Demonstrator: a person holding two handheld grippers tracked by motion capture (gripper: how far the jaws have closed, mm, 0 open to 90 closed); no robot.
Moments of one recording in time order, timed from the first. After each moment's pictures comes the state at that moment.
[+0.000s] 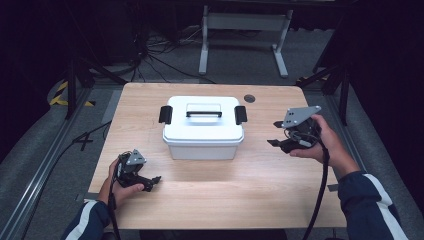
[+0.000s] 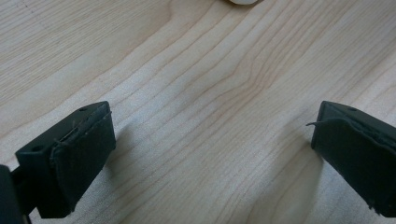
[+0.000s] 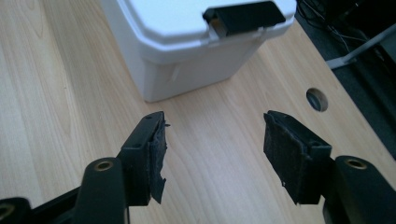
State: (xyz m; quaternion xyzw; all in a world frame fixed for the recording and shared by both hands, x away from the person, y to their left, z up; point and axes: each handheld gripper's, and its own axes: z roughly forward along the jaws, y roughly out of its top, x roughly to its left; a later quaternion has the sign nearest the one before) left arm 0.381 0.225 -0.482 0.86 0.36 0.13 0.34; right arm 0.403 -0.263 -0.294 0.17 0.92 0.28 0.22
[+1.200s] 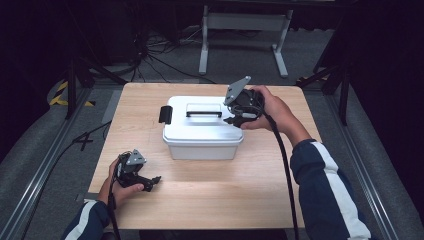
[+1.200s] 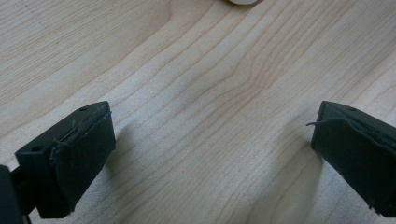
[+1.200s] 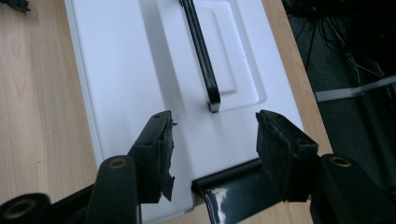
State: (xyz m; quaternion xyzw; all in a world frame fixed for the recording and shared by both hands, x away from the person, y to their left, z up) left arm 0.381 0.224 -0.482 0.86 0.36 0.13 0.35; right arm 0.468 -0.130 -0.266 0.07 0.95 0.23 0.22
